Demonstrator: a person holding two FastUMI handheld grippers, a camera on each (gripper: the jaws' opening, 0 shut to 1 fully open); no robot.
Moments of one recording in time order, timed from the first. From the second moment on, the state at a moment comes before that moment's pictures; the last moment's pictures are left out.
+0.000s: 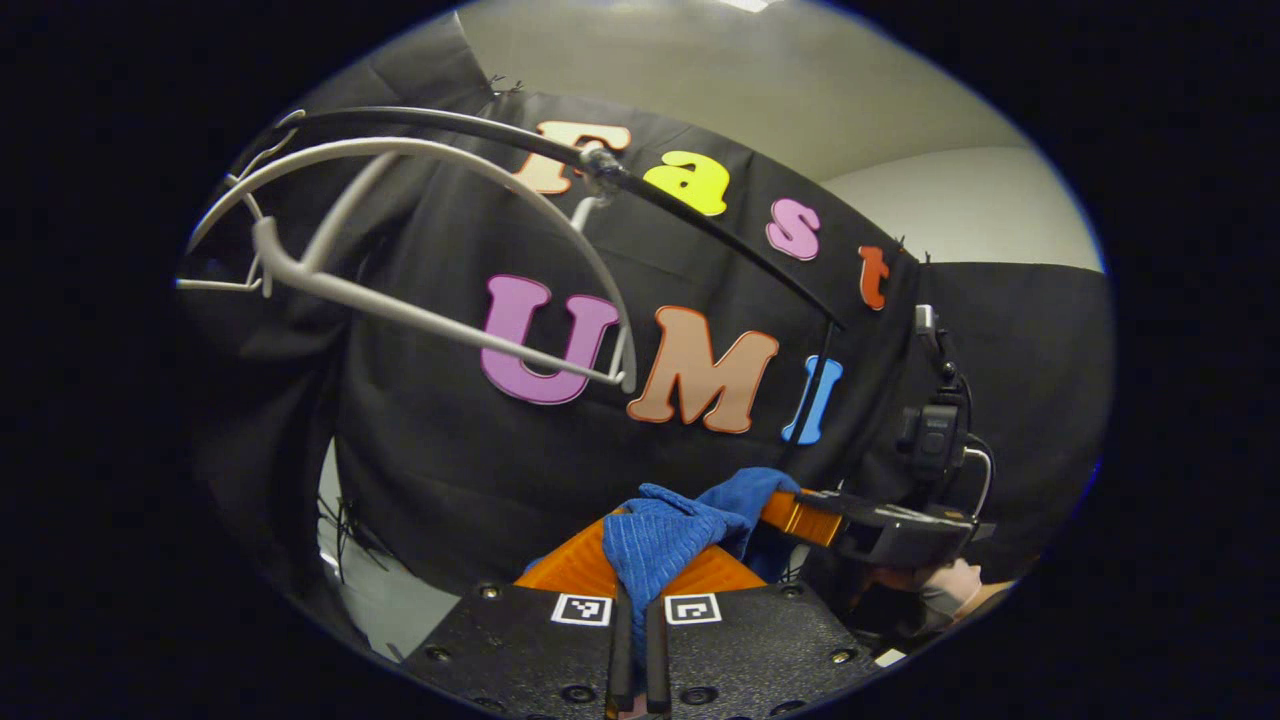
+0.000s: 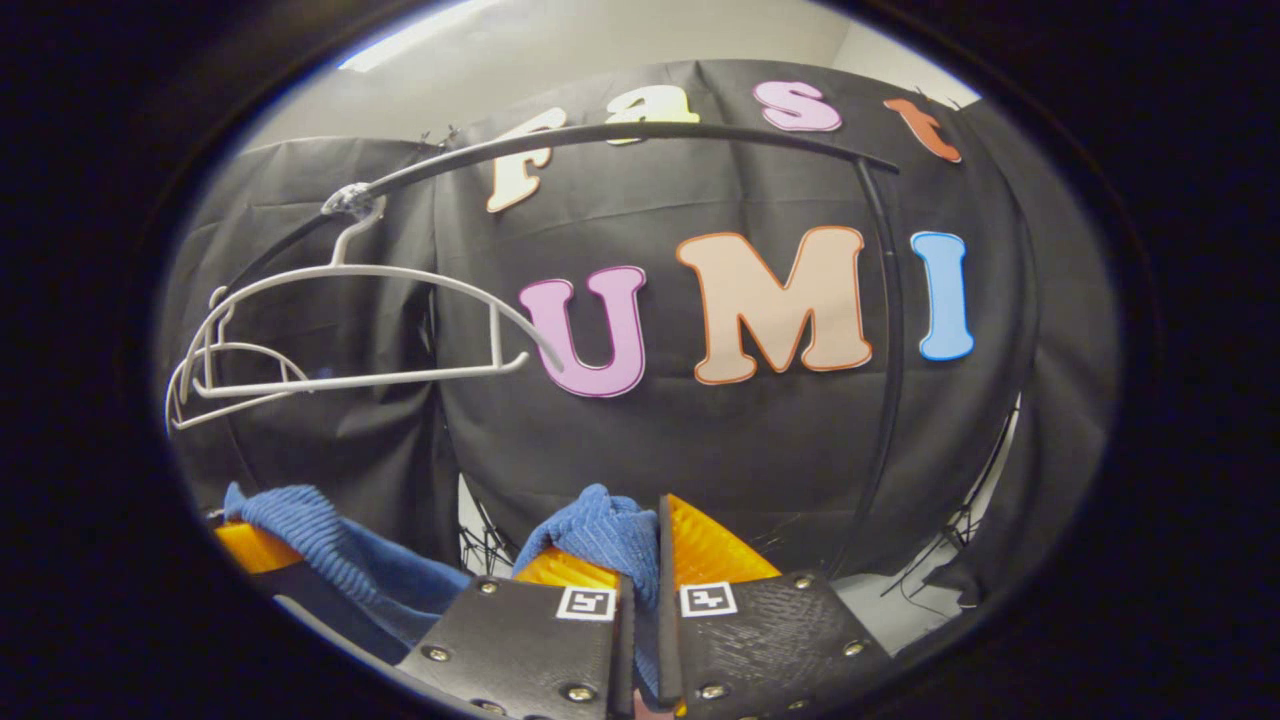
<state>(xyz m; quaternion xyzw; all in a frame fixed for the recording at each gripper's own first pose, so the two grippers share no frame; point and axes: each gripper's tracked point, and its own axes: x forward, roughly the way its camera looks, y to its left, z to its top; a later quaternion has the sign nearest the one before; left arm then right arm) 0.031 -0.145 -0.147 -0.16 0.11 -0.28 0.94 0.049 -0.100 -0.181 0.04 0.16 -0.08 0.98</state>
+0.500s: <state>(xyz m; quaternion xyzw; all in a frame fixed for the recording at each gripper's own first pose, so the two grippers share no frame) 0.042 -0.173 -0.223 -0.10 0.19 -0.26 0.94 0.009 -0.110 -0.248 0.02 0.26 -0.07 0.96</state>
